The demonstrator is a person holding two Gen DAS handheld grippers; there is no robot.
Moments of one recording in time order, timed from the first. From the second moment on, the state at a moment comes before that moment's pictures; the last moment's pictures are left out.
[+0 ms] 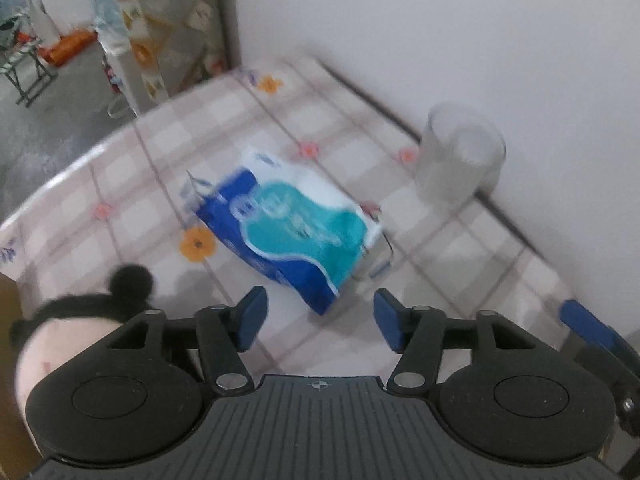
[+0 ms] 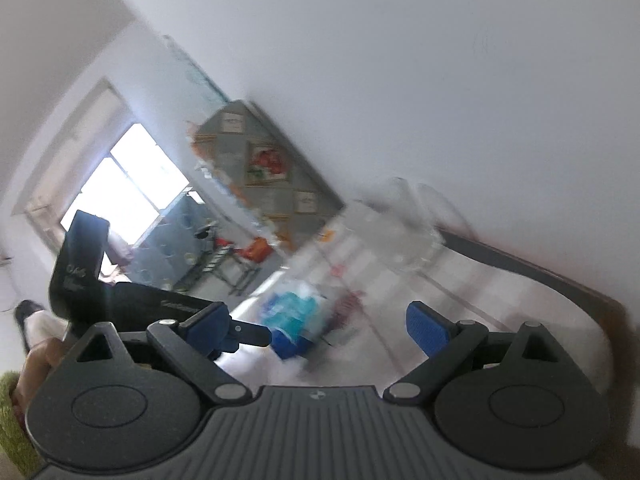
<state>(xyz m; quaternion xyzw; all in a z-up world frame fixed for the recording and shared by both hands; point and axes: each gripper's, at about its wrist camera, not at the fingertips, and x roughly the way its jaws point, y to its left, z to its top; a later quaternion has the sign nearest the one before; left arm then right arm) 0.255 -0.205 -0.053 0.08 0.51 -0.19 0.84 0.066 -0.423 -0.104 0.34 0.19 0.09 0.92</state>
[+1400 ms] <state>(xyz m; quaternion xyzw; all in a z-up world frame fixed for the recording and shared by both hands) 0.224 -0.165 -0.093 -0.16 0.61 -0.14 0.76 0.120 -0.342 -0.122 0.17 0.41 0.21 0.87</state>
